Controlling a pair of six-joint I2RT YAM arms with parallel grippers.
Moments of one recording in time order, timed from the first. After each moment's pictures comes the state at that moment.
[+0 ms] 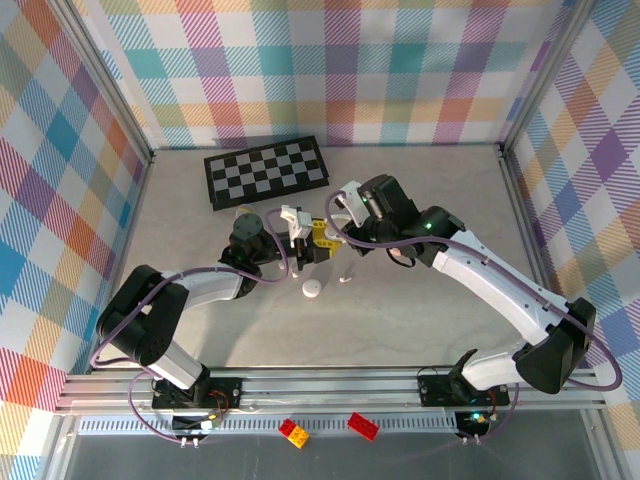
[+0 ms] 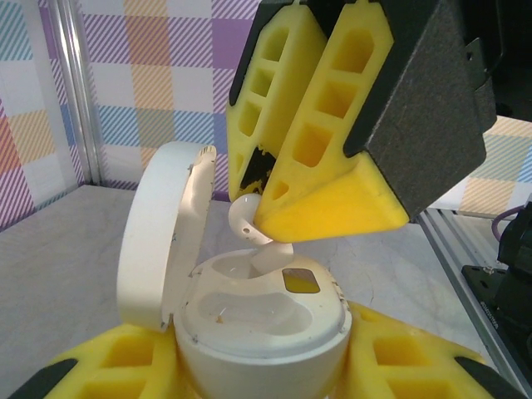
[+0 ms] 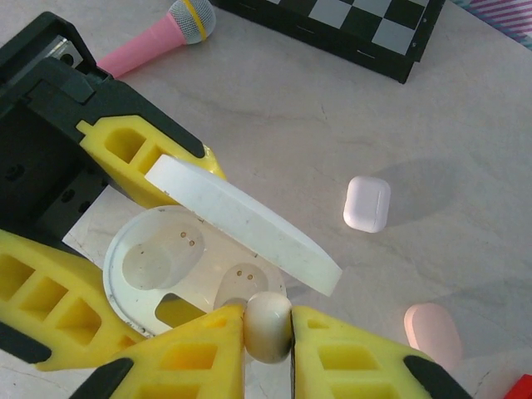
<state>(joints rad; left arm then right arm) -0.54 1.56 0.68 0.94 0.86 -0.06 0.78 1.37 1.38 -0.81 0.06 -0.02</state>
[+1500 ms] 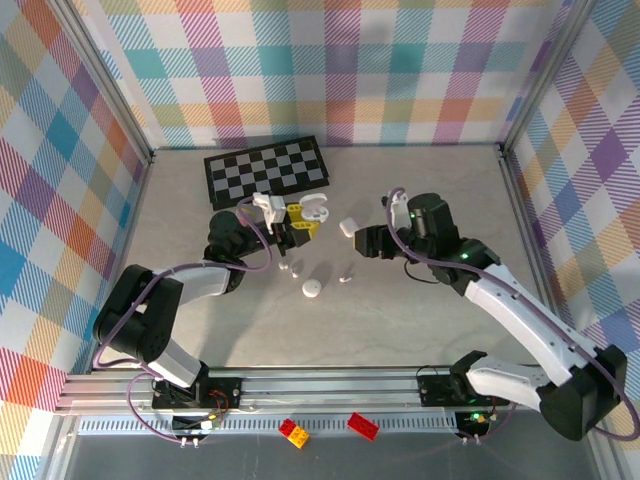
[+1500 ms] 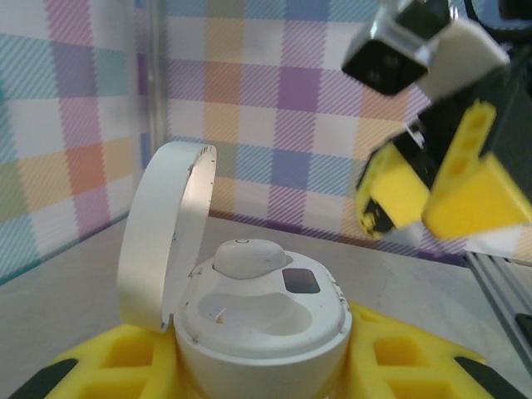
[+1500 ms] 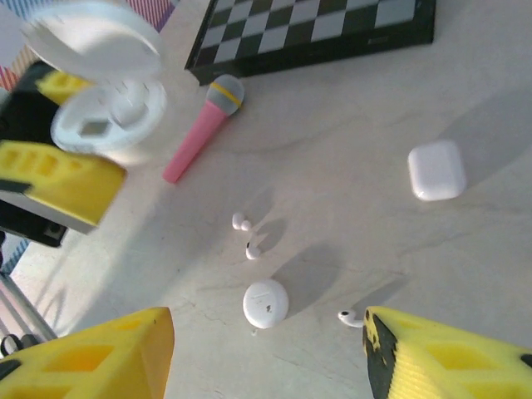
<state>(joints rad) -0.36 1.56 0.66 1.10 0.87 -0.20 0.60 1.13 0.99 -0.46 -0.24 0.41</state>
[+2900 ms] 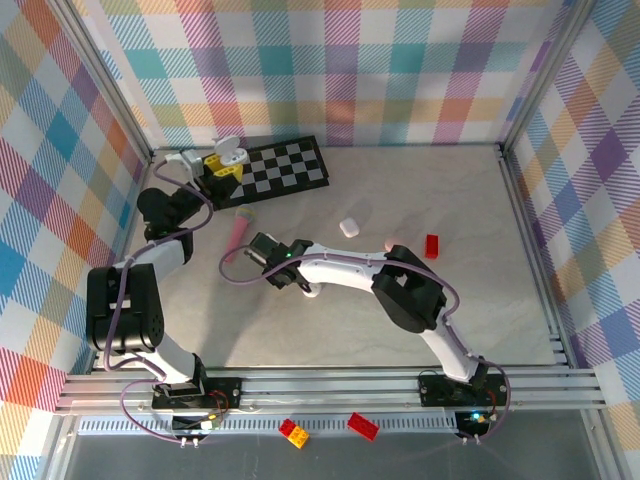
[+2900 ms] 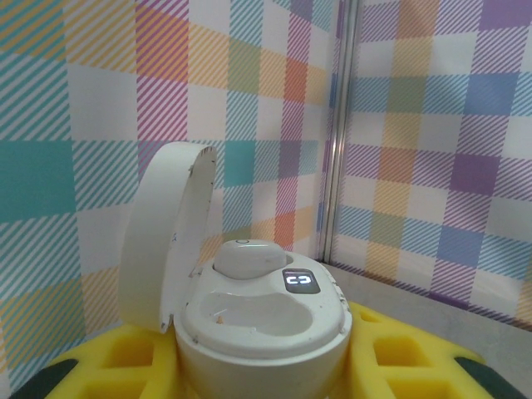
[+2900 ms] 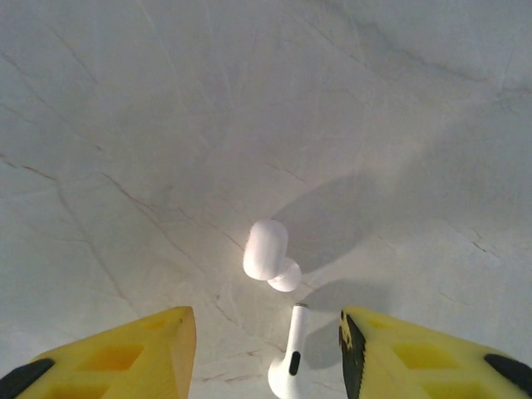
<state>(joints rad) 0.10 1.58 0.84 1.19 0.93 -0.39 1.07 2.21 1.72 -0.63 0.37 0.15</state>
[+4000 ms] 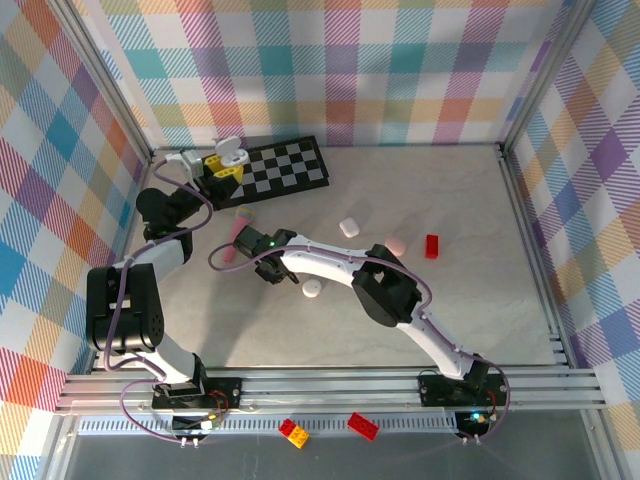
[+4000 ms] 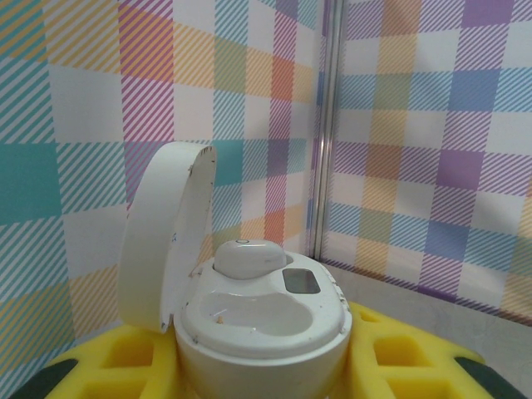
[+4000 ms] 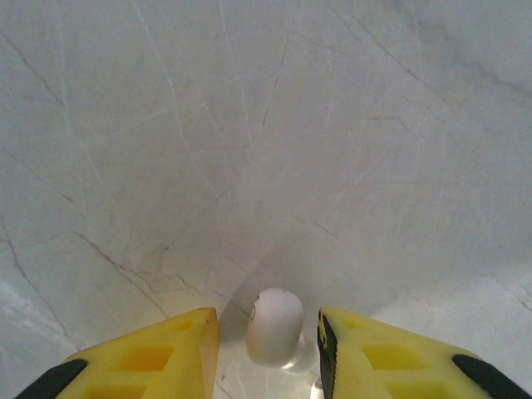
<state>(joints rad) 0.10 1.58 0.84 1.20 0.97 -0.40 1.05 2.43 2.06 -0.87 0.33 0.12</state>
